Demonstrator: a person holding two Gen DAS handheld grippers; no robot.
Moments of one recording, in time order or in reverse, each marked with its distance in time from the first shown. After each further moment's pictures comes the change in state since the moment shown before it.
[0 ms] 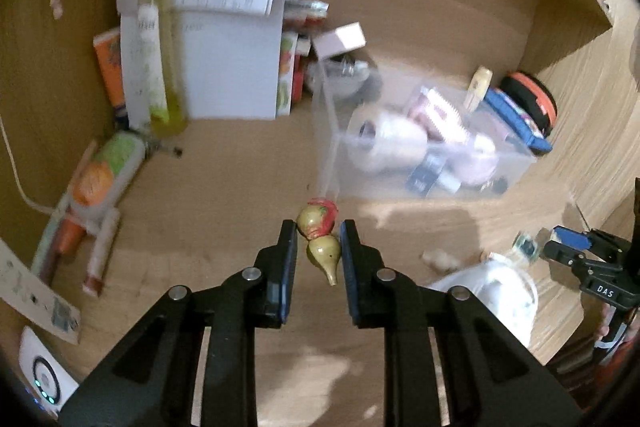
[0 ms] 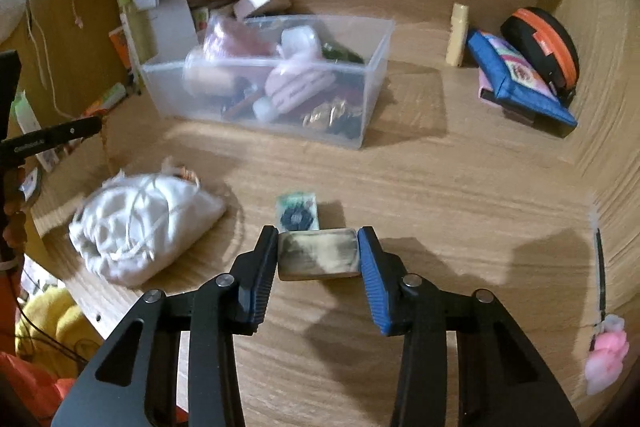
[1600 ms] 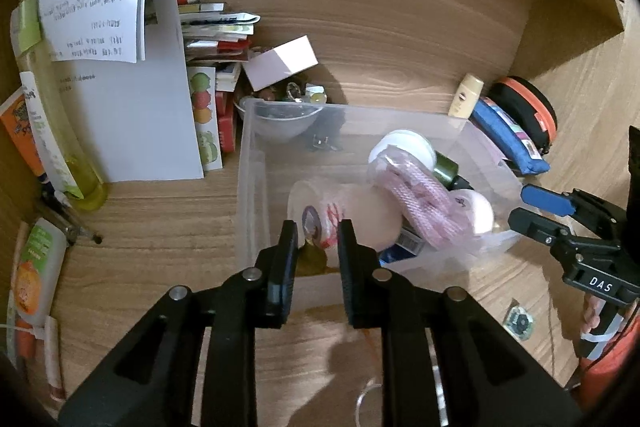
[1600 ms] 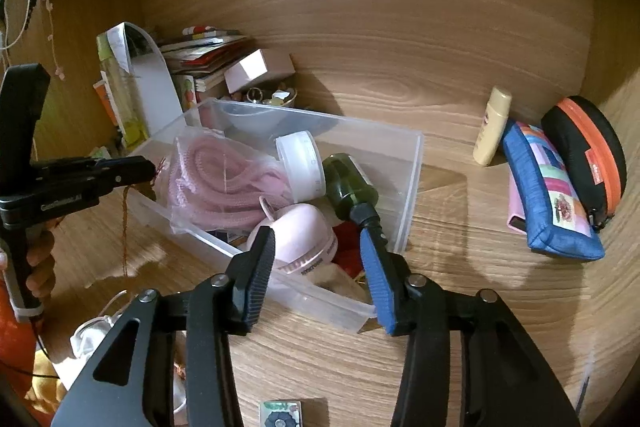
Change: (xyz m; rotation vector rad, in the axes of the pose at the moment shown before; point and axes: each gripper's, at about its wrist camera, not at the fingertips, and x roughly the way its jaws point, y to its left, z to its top) left arm 0.070 -0.045 0.070 0.058 0.047 -0.088; right arm 0.042 0.002 0.100 -0.059 -0.088 0.023
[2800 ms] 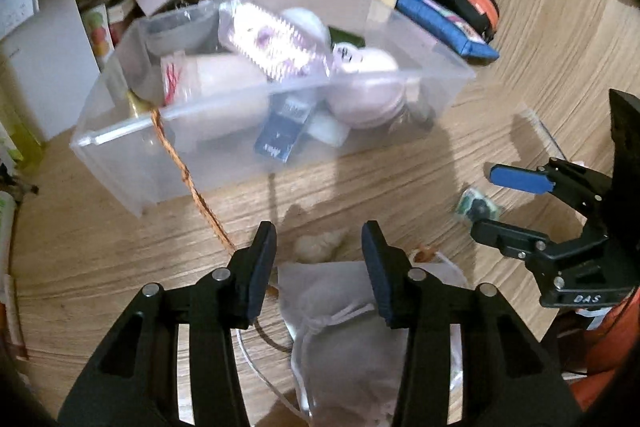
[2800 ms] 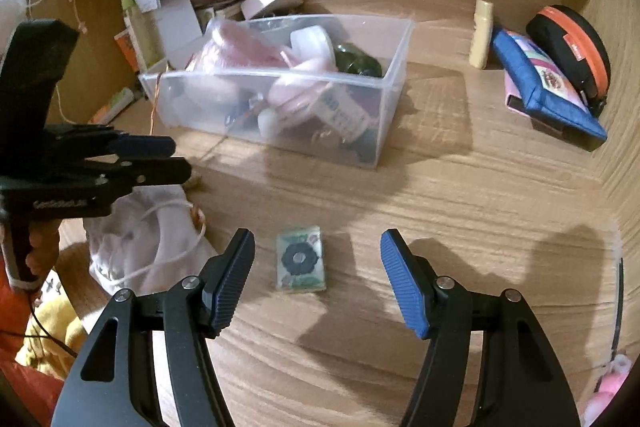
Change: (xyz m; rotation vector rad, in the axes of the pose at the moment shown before) left arm 0.015 -0.071 -0.059 0.178 0.238 -0.098; right arm -0.022 0.002 -0.090 0.038 0.136 0.058
